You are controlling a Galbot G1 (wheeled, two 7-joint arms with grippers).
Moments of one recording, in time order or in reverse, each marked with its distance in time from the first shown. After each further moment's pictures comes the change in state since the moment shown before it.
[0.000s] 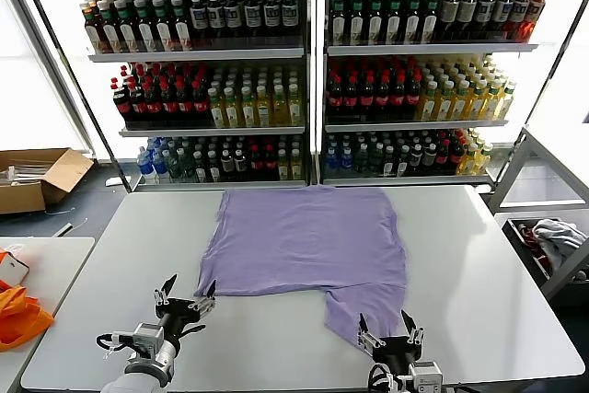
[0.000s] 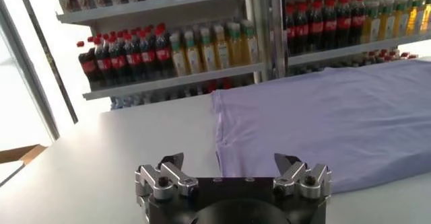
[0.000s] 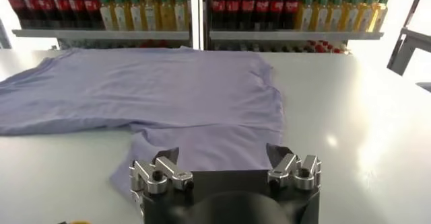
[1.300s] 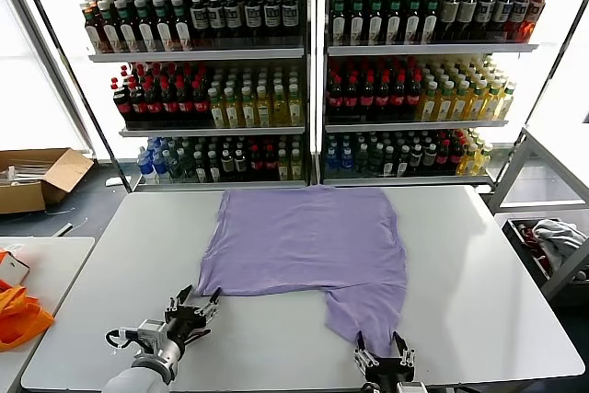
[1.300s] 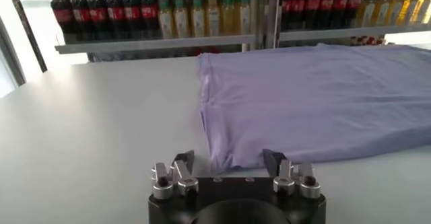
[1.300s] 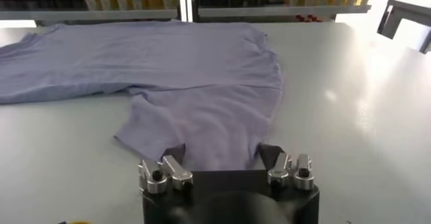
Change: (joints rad) left arm -0.034 0.040 0.039 0.072 -0.150 0.065 0.004; right arm -0.036 0.050 -0.025 -0.045 -0.034 0.031 0.031
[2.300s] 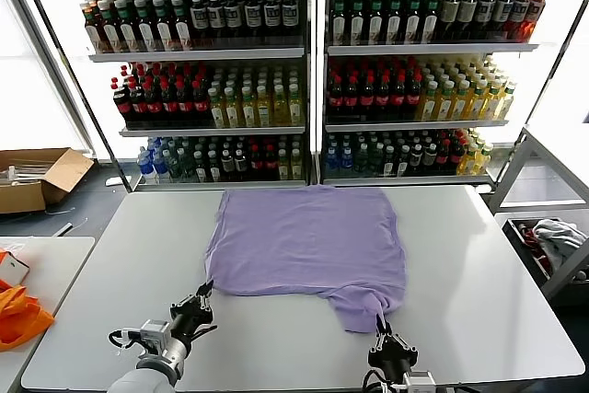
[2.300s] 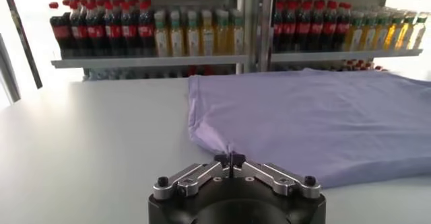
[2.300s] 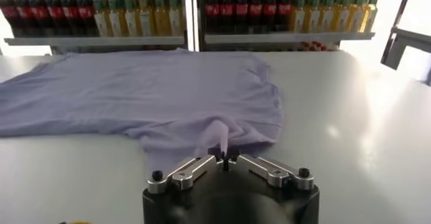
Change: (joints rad) left arm 0.010 -0.036 0.005 -0.063 0.011 -0.032 -0.004; right arm 0.051 -0.006 0.036 0.036 -0.037 0.067 -0.073
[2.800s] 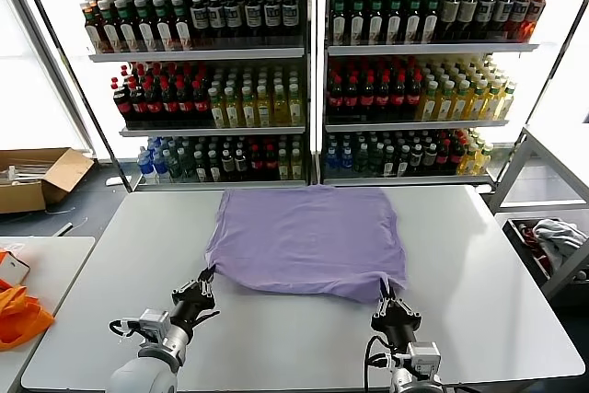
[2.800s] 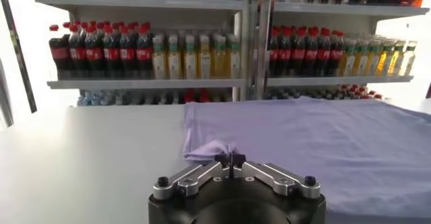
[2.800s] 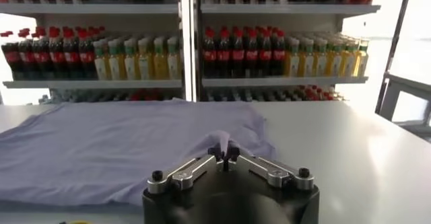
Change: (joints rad) left arm -0.058 -0.004 0.008 0.019 -0.024 -0.042 0.003; right arm 0.162 0.032 0.050 -0.056 -0.024 -0.011 -0.056
